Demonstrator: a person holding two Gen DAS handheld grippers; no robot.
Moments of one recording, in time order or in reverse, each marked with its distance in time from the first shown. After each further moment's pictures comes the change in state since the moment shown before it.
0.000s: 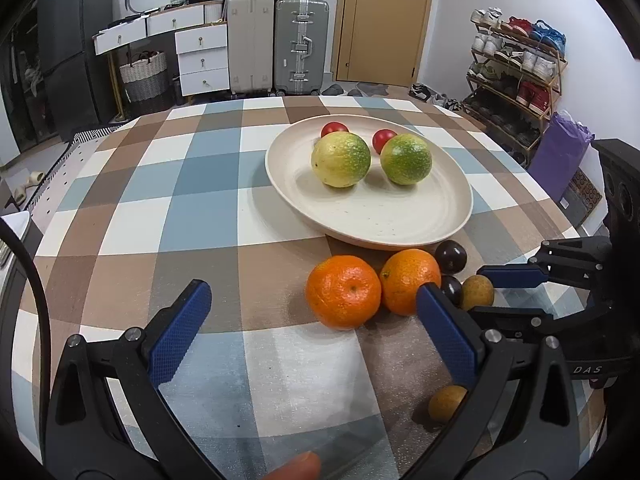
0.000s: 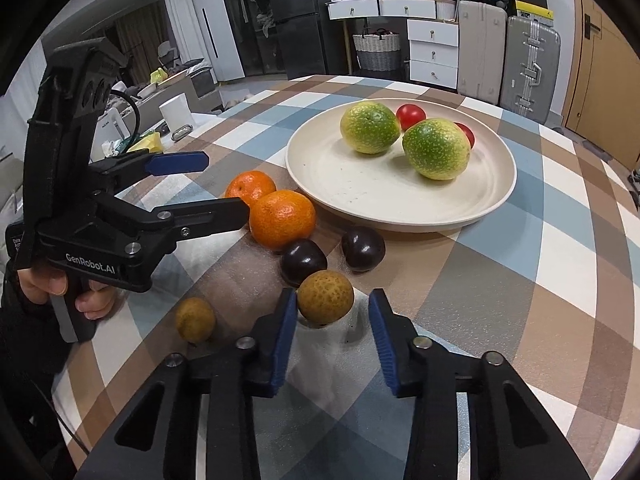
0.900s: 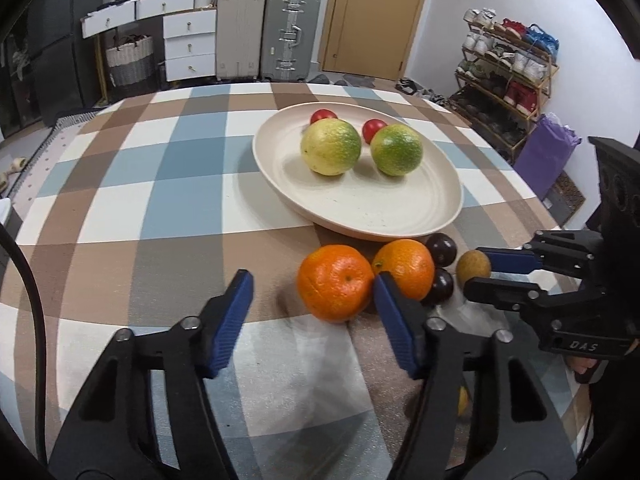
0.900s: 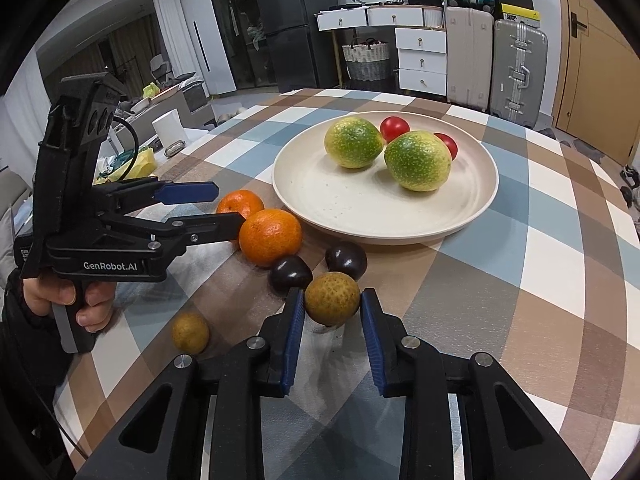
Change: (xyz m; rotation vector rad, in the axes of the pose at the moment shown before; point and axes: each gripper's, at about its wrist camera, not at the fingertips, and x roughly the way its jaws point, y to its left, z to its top) left arm 0.007 0.006 -0.002 -0.027 0.042 -0.105; right arm -0.007 -0.006 0.003 0.032 -0.044 -0.022
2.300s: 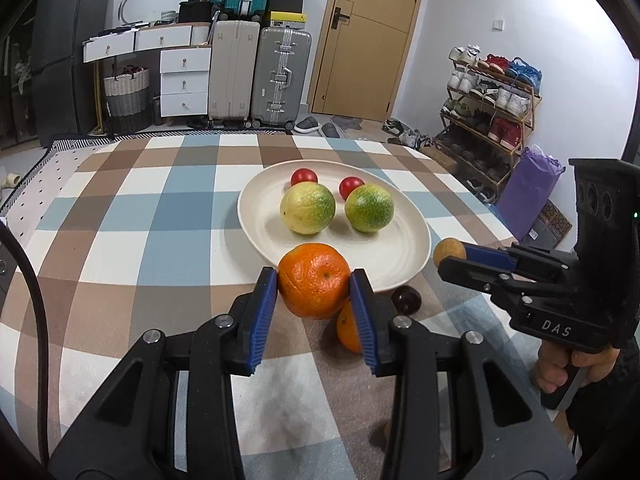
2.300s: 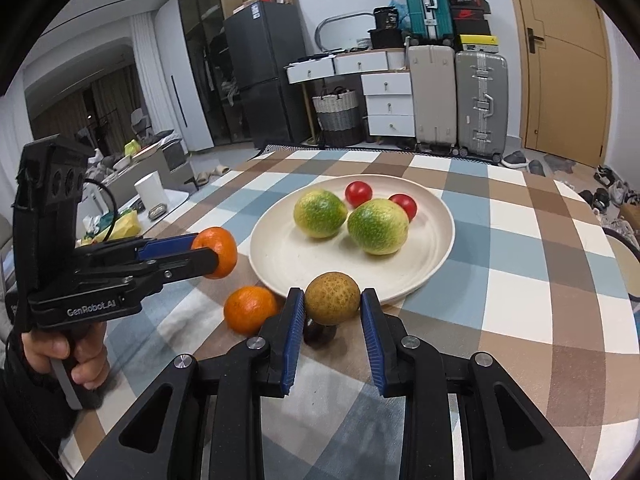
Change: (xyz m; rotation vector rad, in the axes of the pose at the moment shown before) left arm -0.027 -0.012 0.013 -0.004 -0.171 -0.021; right arm -0.021 -0.016 0.015 0.110 -0.206 -0.070
